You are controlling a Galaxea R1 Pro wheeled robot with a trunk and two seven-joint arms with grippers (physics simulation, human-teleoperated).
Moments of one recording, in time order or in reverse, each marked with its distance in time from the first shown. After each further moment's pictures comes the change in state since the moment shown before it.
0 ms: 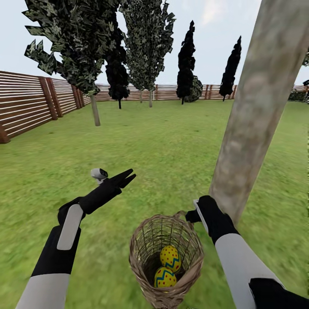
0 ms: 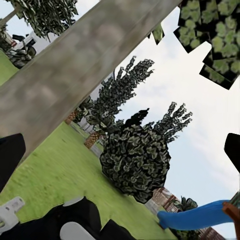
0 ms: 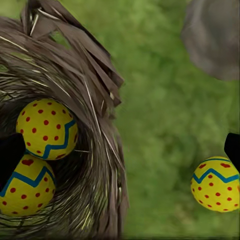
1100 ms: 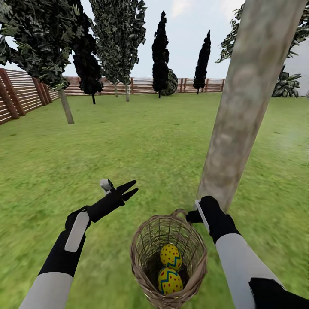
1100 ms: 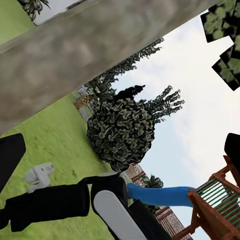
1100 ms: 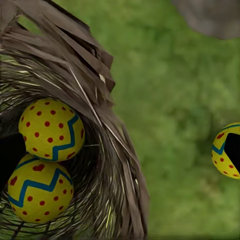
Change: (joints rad) left arm 0.000 0.011 -0.003 0.214 -0.012 -0.003 0.002; right arm 0.000 0.005 -0.056 0.005 -0.001 0.002 0.001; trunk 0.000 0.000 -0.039
